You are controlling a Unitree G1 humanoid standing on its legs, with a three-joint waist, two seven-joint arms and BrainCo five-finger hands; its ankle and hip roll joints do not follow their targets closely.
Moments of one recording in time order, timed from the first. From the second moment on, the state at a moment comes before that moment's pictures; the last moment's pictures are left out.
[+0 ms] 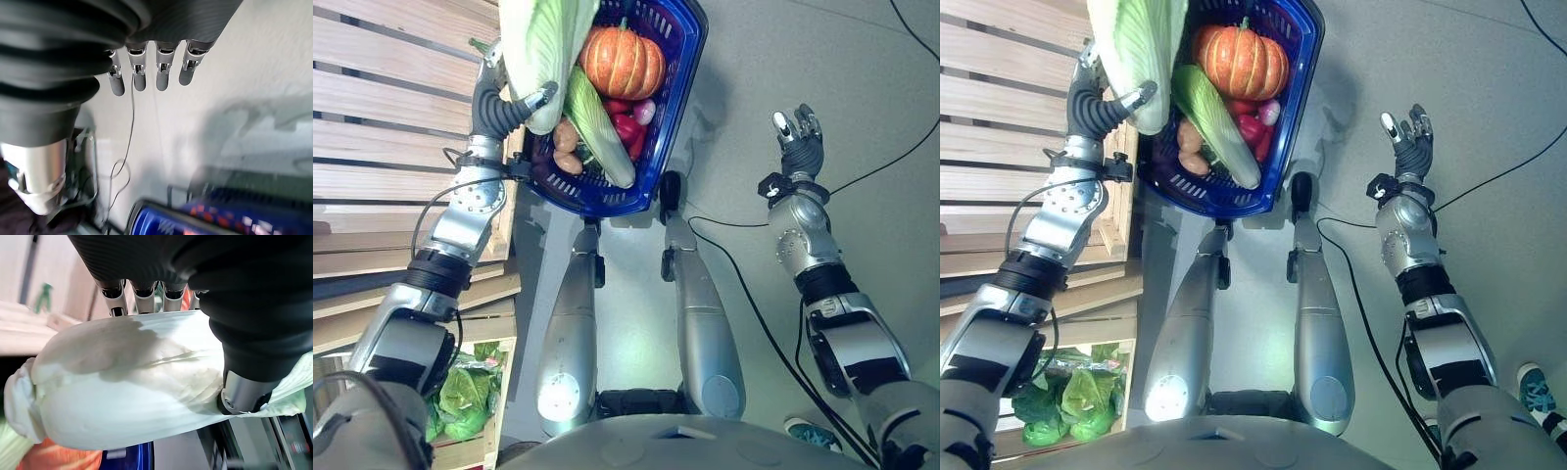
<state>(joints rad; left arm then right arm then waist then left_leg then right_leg) -0.66 0.68 -0.34 0.33 -0.21 -0.35 0.26 -0.61 -0.46 0.17 0.58 0.75 -0.26 -0.25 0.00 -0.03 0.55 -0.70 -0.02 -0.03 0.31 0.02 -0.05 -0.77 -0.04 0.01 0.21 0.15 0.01</state>
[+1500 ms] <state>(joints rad) -0.78 0.72 -0.67 0.24 -0.17 -0.35 -0.01 -0.59 -0.55 0.44 0.27 1.06 -0.12 0.17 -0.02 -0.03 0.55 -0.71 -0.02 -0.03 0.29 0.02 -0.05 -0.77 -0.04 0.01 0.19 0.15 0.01</state>
